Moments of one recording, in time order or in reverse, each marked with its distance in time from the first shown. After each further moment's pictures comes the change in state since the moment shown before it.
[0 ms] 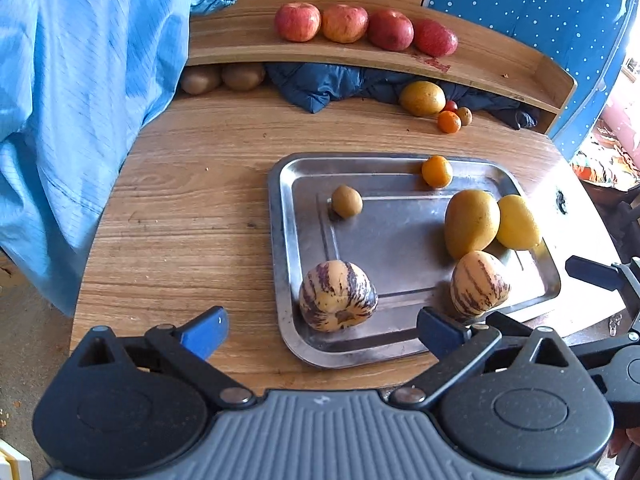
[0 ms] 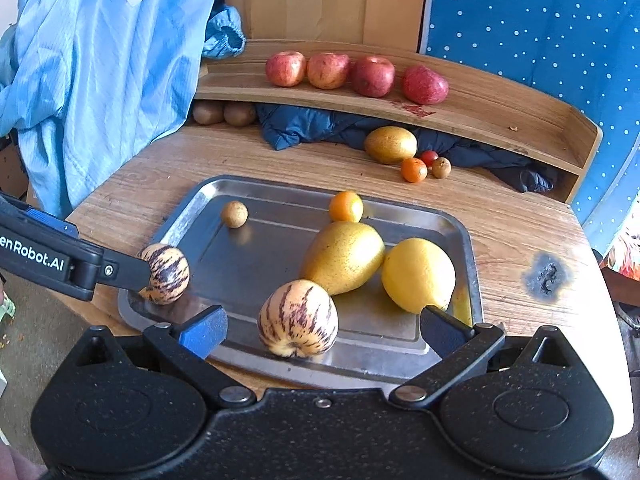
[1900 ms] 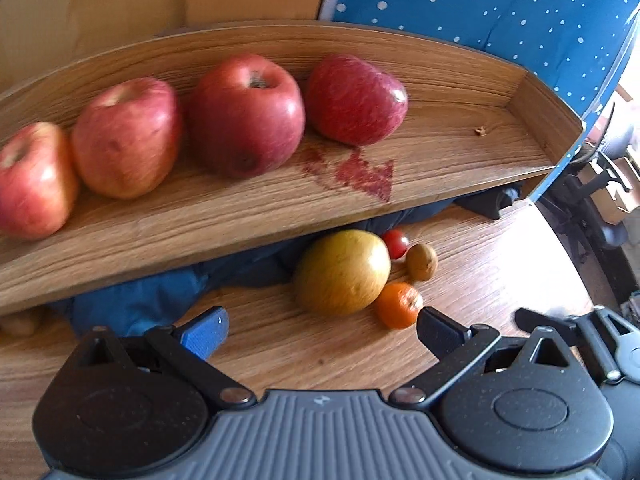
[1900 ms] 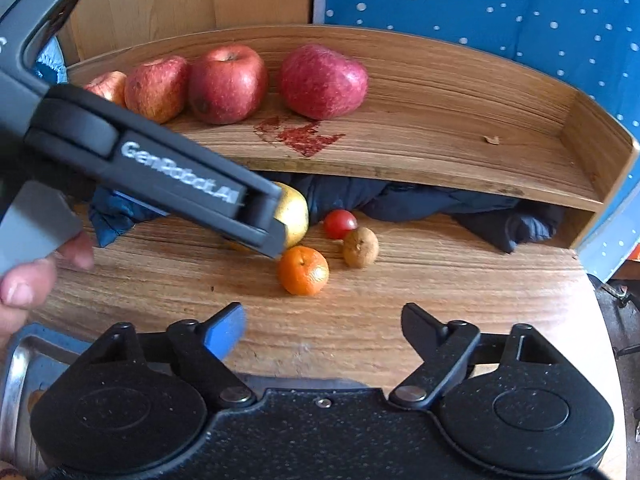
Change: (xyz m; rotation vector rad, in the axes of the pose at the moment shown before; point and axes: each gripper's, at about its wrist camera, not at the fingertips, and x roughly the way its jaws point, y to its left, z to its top) left arm 0.188 -0.090 0.242 0.236 0.061 -0.256; right arm 0.175 -0.106 0.124 0.135 0.079 -0.128
